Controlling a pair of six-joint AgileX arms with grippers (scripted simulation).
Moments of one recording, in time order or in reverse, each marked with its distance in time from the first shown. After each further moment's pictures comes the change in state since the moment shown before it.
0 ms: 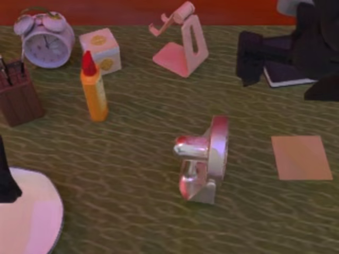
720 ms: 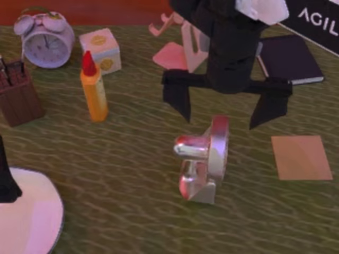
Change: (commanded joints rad) left arm 0.000 0.000 0.000 0.000 0.000 0.000; right arm 0.156 0.520 0.489 -0.365 0.003 0.208
